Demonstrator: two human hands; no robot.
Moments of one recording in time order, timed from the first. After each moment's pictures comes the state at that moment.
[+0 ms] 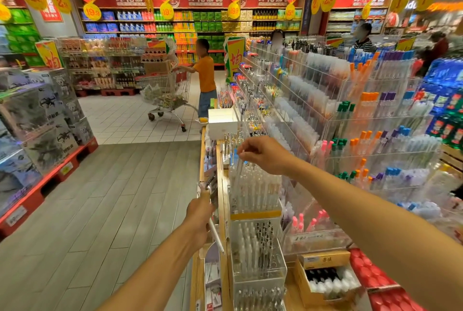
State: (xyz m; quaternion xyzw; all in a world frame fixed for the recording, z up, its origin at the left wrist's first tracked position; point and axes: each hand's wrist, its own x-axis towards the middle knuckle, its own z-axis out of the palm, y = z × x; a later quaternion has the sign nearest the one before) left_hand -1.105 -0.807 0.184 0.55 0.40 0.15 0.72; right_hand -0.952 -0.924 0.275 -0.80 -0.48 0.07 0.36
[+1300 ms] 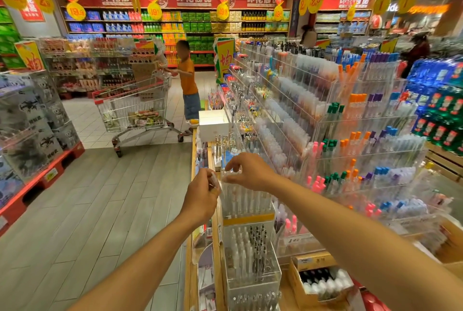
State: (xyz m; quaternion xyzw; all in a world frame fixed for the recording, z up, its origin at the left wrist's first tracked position) left_hand -1.073 -0.787 0.193 0.86 0.17 0.23 0.43; right_hand -0.949 -0.903 0.236 -0.86 -0.45 0.00 0.25
